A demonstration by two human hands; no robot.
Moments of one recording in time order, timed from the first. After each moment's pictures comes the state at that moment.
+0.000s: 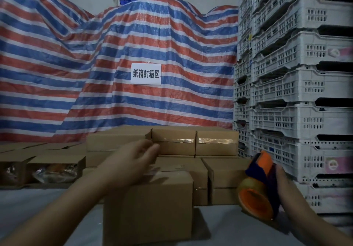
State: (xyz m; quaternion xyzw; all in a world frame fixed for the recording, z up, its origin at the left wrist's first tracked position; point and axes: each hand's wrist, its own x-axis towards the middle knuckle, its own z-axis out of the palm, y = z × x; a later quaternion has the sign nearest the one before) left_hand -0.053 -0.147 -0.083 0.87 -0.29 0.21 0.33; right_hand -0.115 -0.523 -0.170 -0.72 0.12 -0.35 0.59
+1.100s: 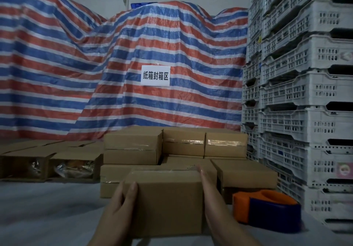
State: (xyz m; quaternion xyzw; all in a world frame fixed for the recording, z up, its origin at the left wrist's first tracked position) left_hand -0.084 -0.121 -0.181 0.68 -0.10 0.14 0.71; right_hand -0.085 -0.330 -0.168 -0.68 0.02 -0.12 0.73
